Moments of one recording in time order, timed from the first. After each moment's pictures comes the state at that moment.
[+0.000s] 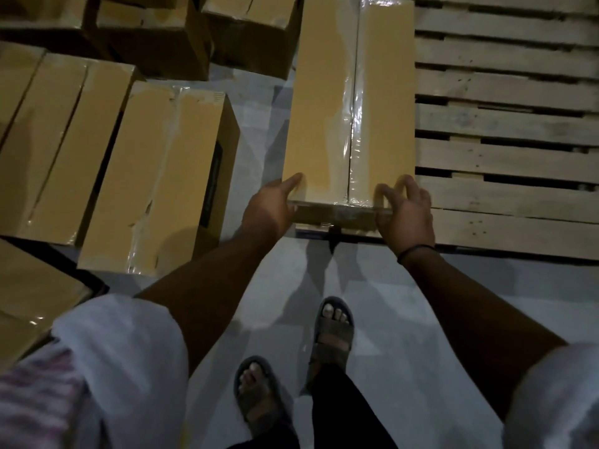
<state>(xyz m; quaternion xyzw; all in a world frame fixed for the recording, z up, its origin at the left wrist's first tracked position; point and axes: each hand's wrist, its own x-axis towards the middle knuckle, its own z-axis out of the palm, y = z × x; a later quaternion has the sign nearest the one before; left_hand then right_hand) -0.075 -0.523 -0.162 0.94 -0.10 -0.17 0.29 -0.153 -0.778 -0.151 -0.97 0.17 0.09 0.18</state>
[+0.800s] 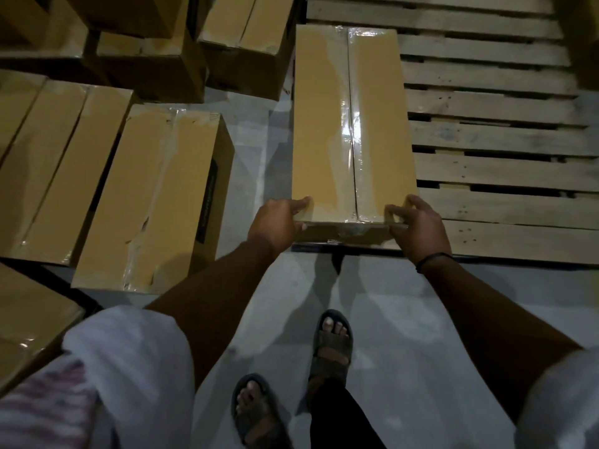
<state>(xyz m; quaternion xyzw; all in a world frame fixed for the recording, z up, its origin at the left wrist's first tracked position) -0.085 -0.538 -0.152 0.92 -0.13 -0.20 0.31 -0.172 -0.801 -0.122 -0.95 0.20 0.07 0.24</state>
